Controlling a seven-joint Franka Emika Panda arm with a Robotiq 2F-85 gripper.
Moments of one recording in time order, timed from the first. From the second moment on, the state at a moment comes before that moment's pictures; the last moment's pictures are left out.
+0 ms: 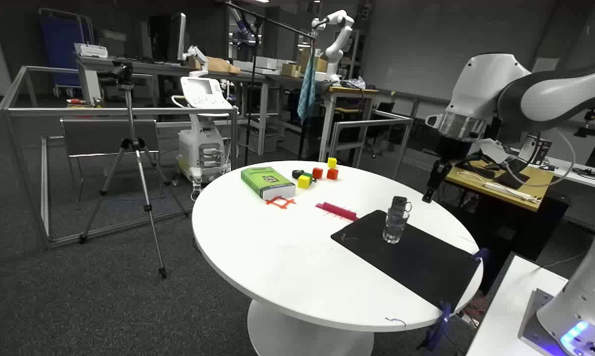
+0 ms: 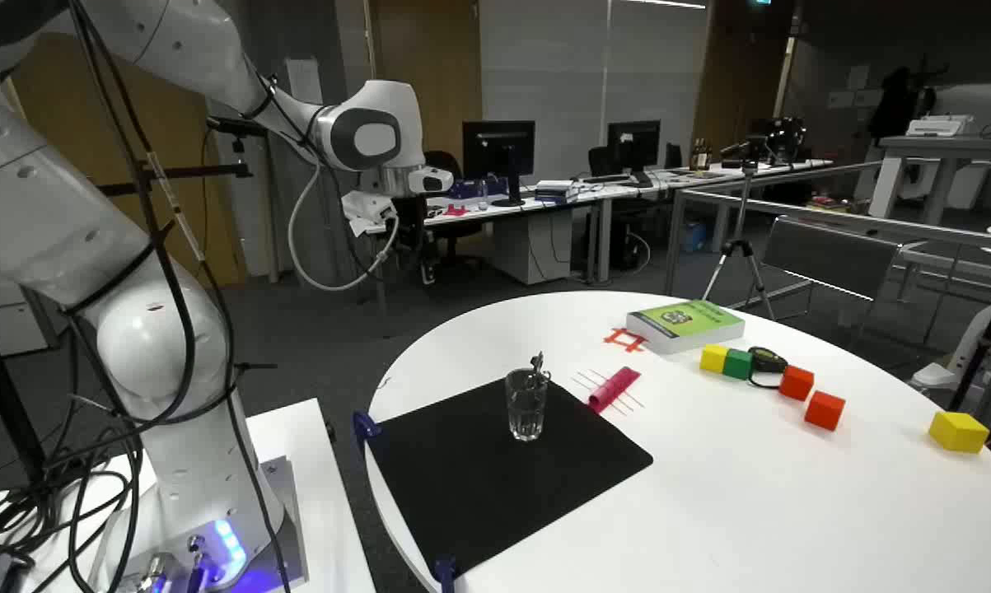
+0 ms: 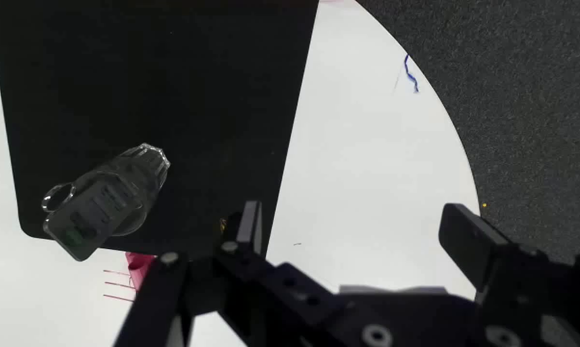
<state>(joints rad) 0.21 -0.46 0.22 -2.58 0.14 2.21 0.10</state>
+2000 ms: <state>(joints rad) 0.04 -0.15 0.07 -2.39 -0.10 2.44 0.00</state>
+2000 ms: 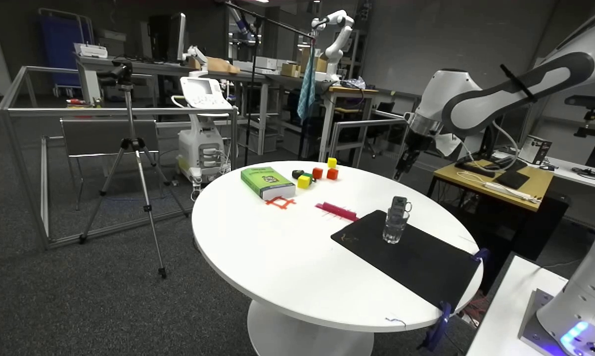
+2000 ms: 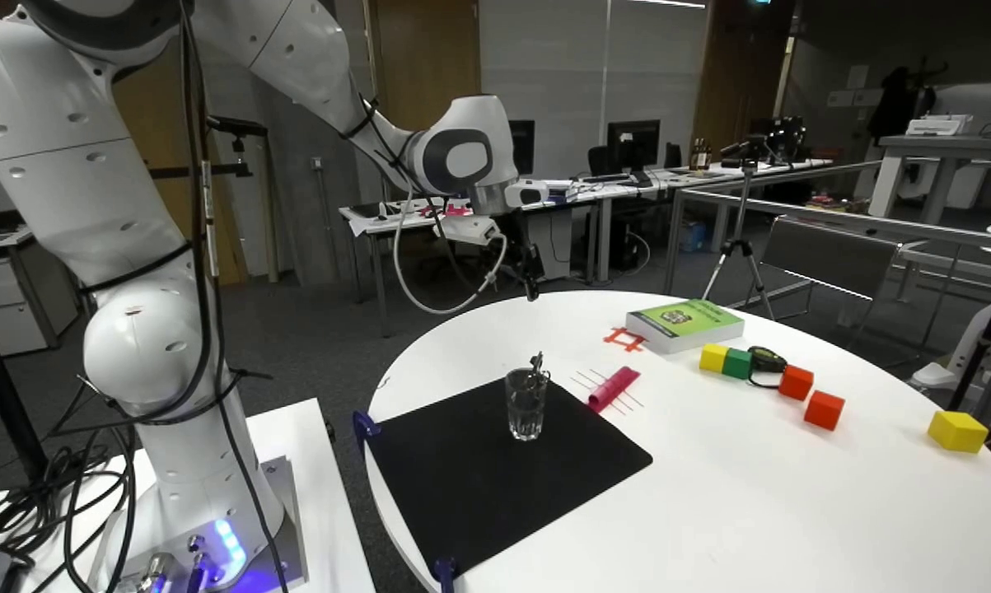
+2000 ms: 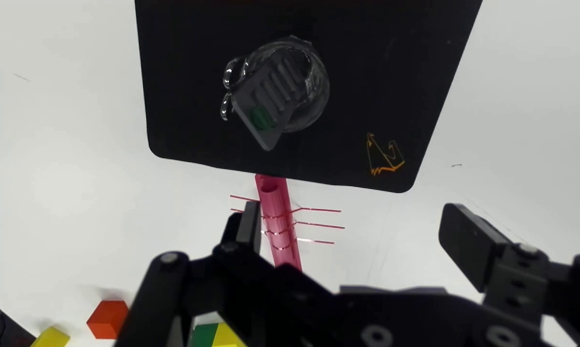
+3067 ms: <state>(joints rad) 0.05 -0.12 -0.04 -2.41 -0.08 2.37 -0.70</state>
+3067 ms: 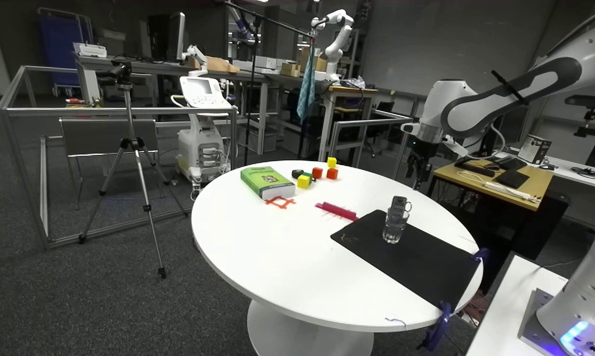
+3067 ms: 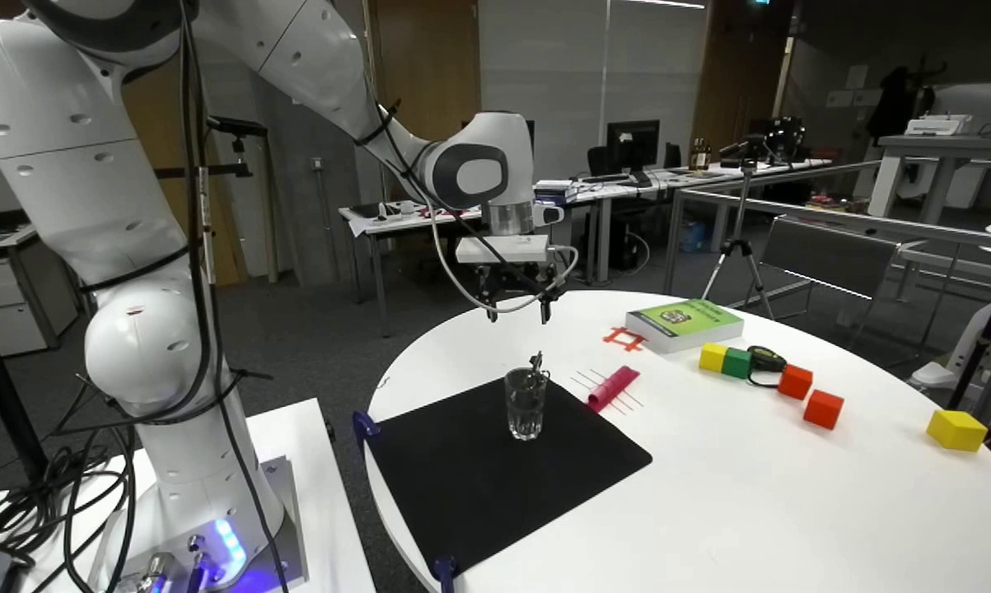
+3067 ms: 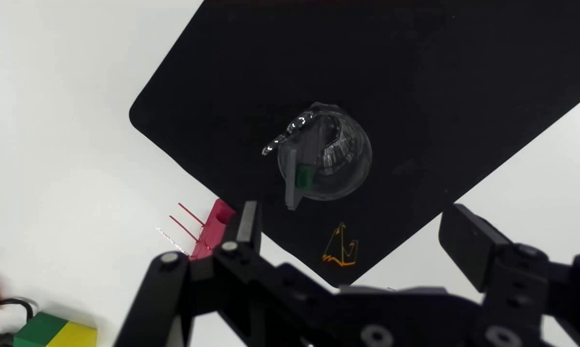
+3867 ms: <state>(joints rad) 0.05 -0.09 -0.03 -2.45 -0.09 2.51 -0.75</state>
